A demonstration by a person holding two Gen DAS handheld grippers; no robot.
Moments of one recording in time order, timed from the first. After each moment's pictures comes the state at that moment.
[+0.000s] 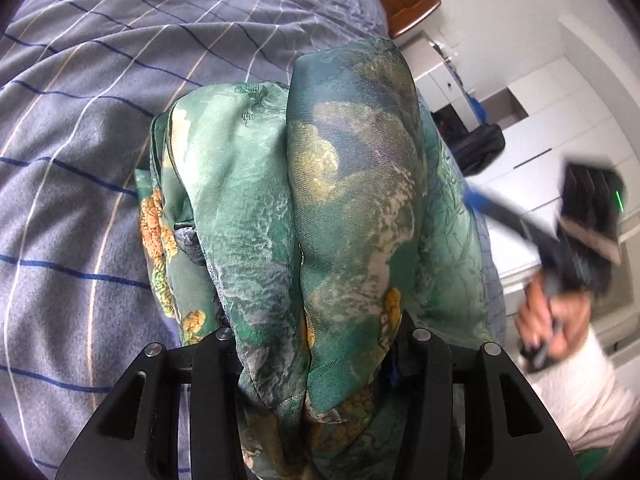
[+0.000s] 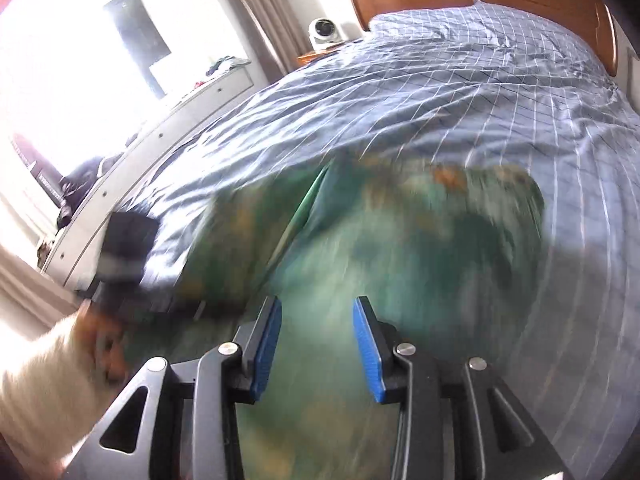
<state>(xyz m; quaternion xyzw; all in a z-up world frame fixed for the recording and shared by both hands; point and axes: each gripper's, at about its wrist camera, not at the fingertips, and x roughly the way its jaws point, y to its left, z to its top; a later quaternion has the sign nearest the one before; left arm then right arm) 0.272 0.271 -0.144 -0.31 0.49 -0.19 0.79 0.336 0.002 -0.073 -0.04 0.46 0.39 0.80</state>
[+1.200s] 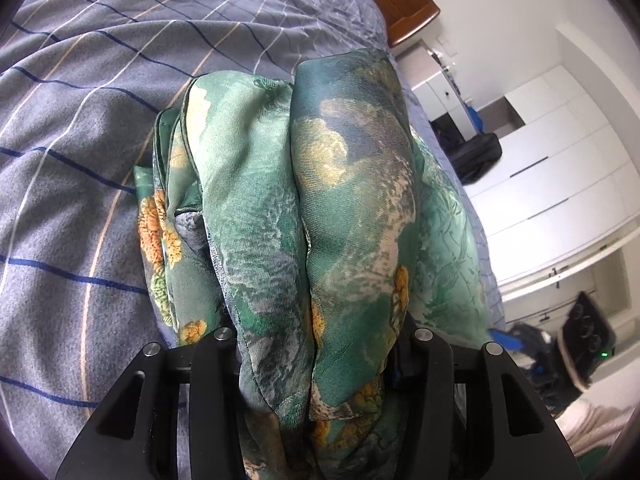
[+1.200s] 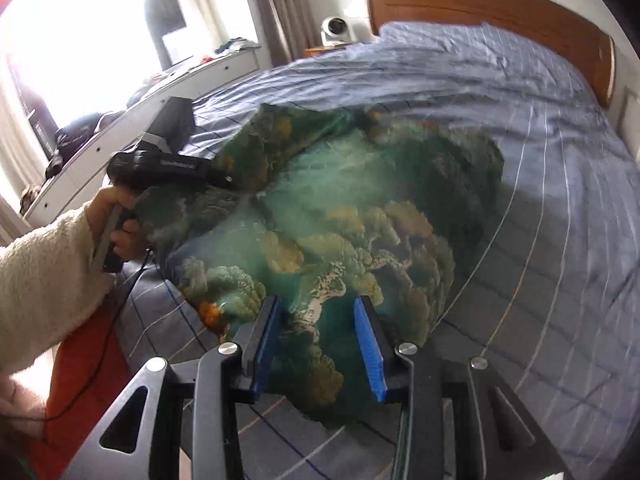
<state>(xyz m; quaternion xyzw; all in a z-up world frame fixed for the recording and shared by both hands) 0.264 0.276 -0.153 -0.32 0.47 -0.19 0.80 0.218 -0.069 -0.100 -0.11 0.44 0.38 0.81</state>
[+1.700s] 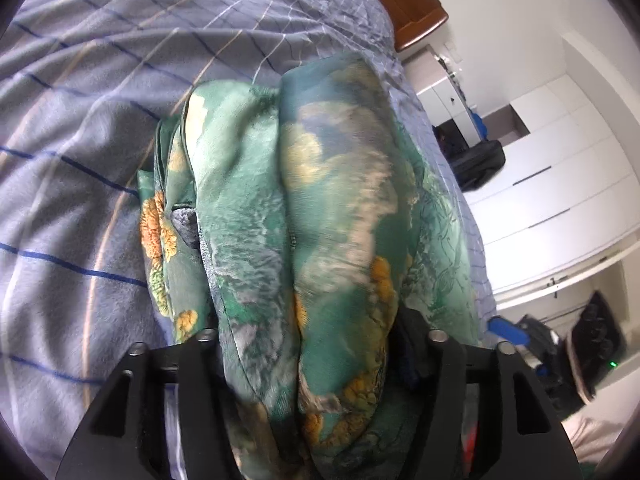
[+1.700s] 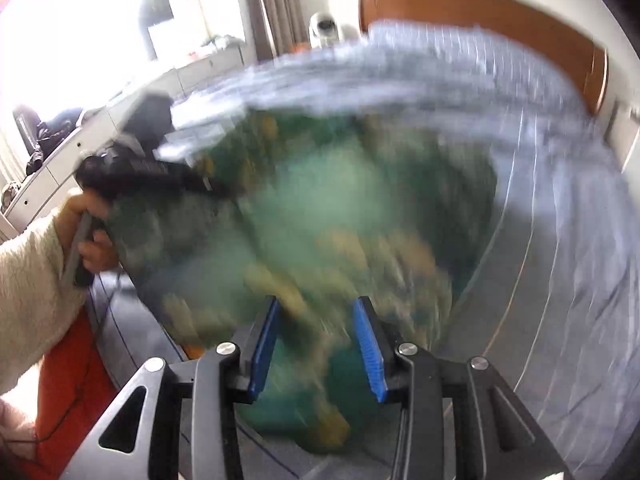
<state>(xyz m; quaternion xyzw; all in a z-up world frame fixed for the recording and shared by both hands) 0.256 0.278 -0.125 -0.33 0.48 -0.17 0.80 0.219 -0.038 -0.071 -0.15 0.40 0.36 0.83</state>
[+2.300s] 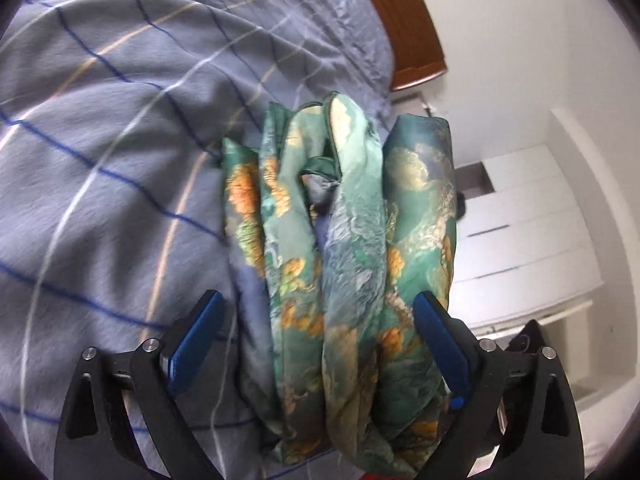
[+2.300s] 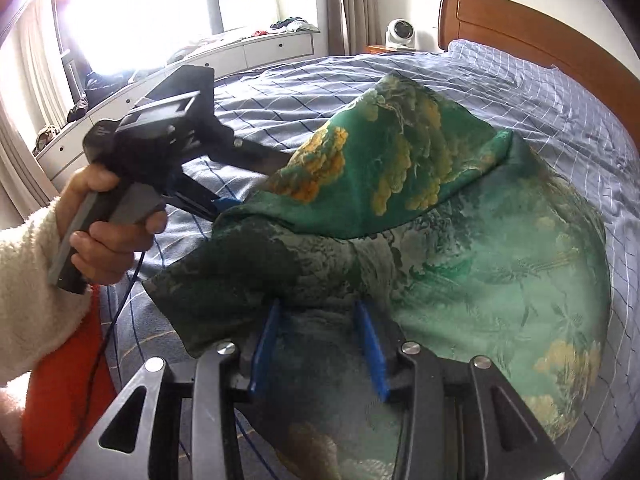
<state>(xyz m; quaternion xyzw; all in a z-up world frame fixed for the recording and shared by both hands) 0.214 0.330 -0.170 -0.47 0.42 -0.20 0.75 0.207 0.064 -0.115 -0.20 0.39 0.44 0.78</state>
